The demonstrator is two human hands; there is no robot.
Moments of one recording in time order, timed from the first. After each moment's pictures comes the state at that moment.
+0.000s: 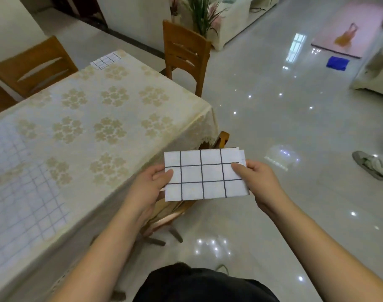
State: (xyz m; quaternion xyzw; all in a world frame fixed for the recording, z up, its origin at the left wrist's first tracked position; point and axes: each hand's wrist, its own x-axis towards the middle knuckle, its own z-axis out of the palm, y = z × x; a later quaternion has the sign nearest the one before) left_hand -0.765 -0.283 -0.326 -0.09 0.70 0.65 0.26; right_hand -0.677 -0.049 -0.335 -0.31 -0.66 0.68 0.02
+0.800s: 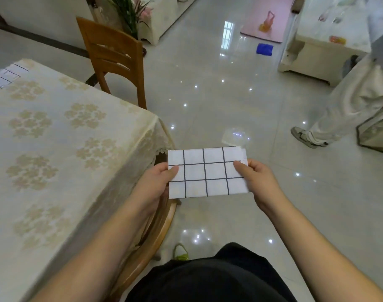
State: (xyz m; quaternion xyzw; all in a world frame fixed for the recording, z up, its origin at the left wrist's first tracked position) left_hand -0.841 -0.141 -0.348 0.05 0.69 0.58 0.42; right_hand -0.689 0.051 -0.364 -0.43 -0.58 0.67 0.14
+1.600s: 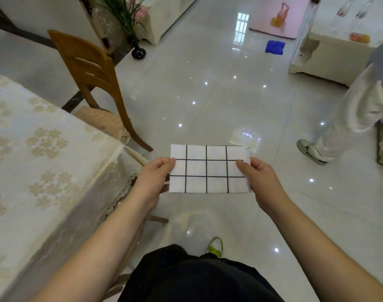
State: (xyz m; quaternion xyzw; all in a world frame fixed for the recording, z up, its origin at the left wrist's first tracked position) left_hand -0.883 0.101 -0.357 -0.04 0.71 0.60 0.36; right_hand -0.733 0.296 -0.380 -0.42 -0.58 0.69 0.12
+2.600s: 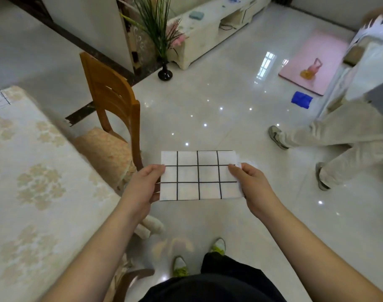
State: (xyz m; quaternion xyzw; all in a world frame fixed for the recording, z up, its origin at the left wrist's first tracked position) left_hand -1.127 0.160 -0.340 -0.13 0.67 0.67 0.30; right_hand -1.031 0.383 -0.347 -0.34 -0.62 0.70 0.03
